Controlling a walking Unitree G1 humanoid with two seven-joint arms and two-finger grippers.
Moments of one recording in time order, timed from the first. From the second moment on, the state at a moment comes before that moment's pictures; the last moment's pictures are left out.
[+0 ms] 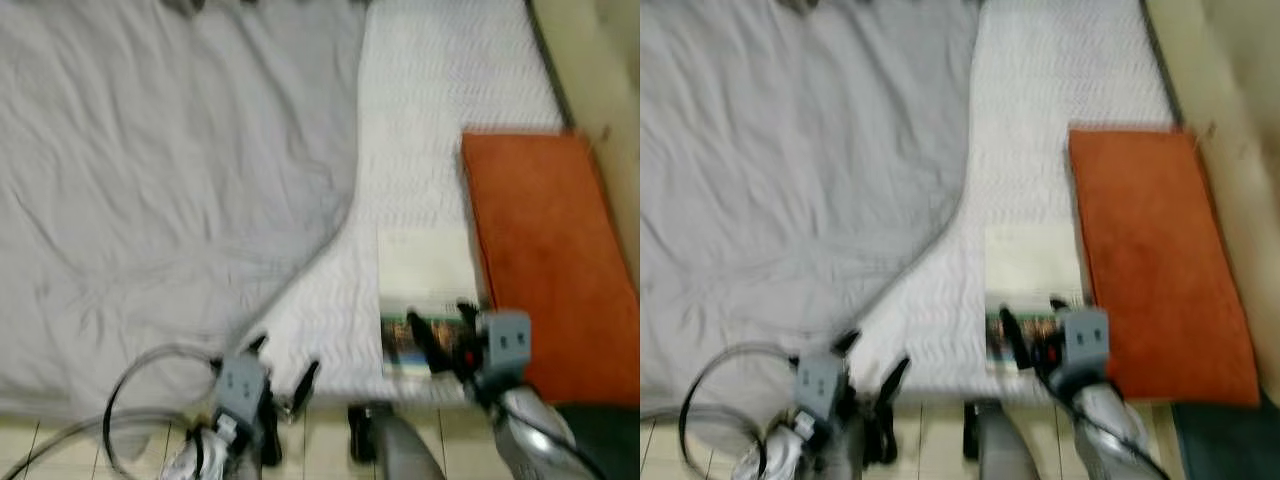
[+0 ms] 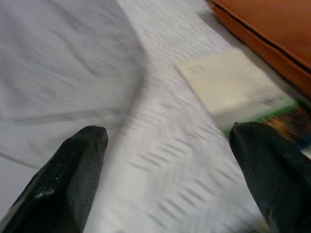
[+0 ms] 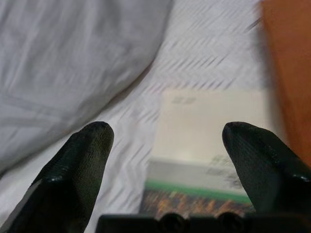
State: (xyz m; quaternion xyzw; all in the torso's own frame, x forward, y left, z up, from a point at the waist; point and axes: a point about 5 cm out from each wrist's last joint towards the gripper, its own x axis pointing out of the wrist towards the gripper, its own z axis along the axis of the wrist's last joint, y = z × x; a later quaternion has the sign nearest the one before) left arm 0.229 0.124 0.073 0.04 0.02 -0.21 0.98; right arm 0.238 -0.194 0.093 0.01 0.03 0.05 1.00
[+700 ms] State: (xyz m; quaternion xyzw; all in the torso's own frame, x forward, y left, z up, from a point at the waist) left arm 0.292 0.116 0.091 0.01 -0.05 -0.17 0.98; right arm 0.250 -0.207 0.071 -0.01 0.03 -0.04 1.00
